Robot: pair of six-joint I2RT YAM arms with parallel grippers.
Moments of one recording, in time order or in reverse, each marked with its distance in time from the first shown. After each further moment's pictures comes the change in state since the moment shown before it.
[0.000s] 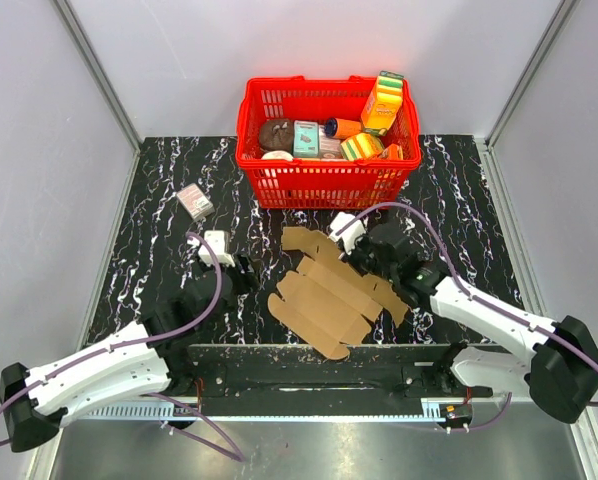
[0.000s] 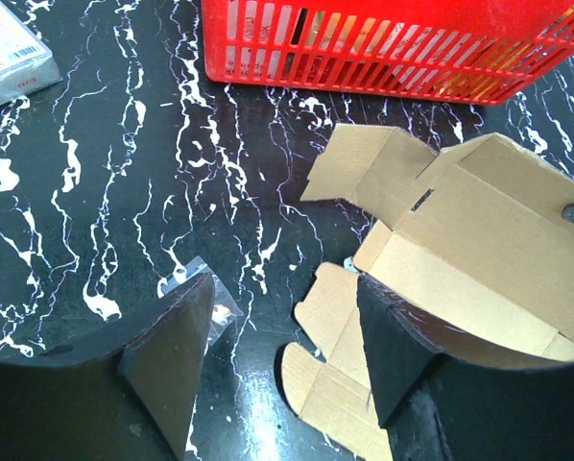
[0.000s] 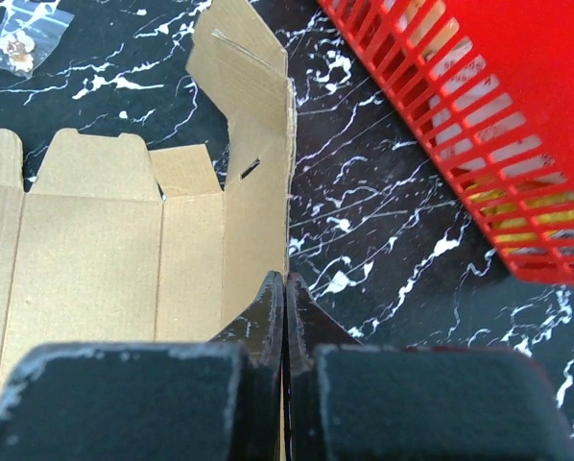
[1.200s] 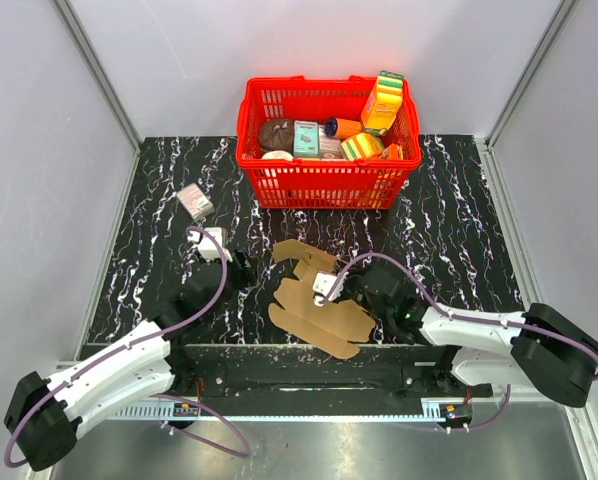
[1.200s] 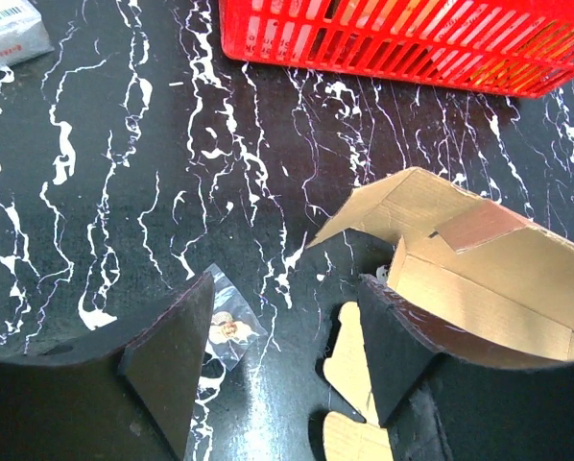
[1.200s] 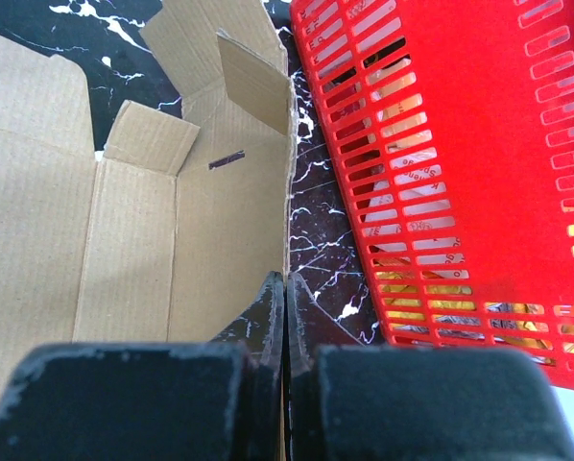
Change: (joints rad) left arm 0.241 0.058 -0.142 0.233 0.231 0.051; right arm 0.230 0.043 -0.325 0.560 0.223 -0.513
